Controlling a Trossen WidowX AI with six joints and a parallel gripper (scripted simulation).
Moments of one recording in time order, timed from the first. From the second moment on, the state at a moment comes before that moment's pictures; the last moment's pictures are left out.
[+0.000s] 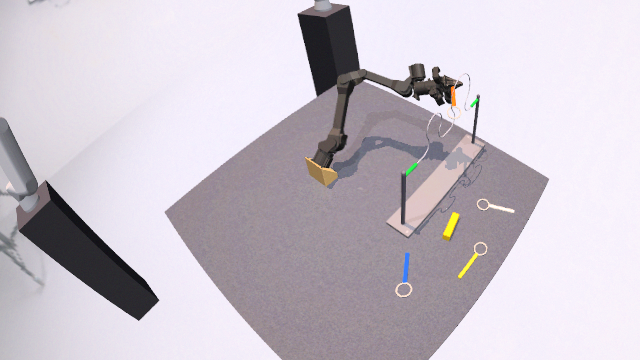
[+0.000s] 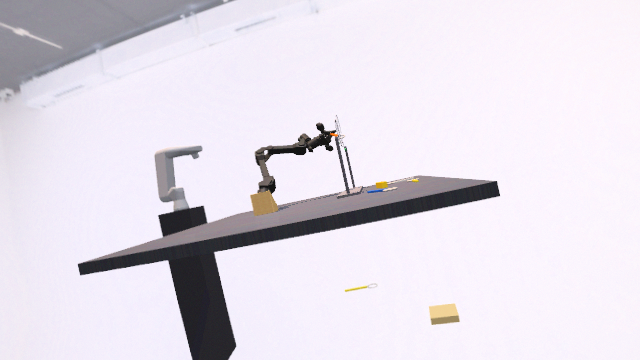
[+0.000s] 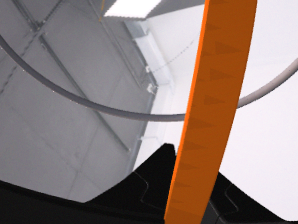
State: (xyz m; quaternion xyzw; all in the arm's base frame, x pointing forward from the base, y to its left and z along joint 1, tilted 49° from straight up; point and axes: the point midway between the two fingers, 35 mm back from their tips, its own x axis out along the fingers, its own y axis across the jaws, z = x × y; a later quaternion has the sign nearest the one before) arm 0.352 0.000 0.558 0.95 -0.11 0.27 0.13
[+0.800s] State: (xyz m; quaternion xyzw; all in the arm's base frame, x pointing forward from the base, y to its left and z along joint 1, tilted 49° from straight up) arm 0.366 0.072 0.514 0.89 -0.04 0.24 0.39
